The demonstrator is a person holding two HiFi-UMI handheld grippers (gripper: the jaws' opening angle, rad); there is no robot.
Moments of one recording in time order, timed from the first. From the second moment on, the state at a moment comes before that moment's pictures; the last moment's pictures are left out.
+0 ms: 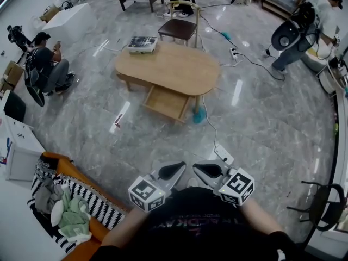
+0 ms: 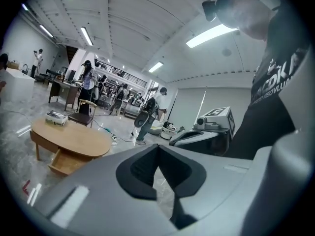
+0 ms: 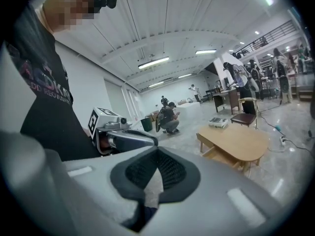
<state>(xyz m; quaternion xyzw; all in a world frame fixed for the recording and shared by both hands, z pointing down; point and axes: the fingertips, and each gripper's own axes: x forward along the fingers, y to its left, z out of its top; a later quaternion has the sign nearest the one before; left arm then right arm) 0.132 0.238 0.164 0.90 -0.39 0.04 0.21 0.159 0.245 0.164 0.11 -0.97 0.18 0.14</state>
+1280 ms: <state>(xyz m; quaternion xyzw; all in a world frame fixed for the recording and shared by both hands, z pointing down) 0.145 0.263 0.166 0.90 -0.38 0.04 0.22 0.167 0.275 0.176 0.10 -0.97 0.19 0.14</state>
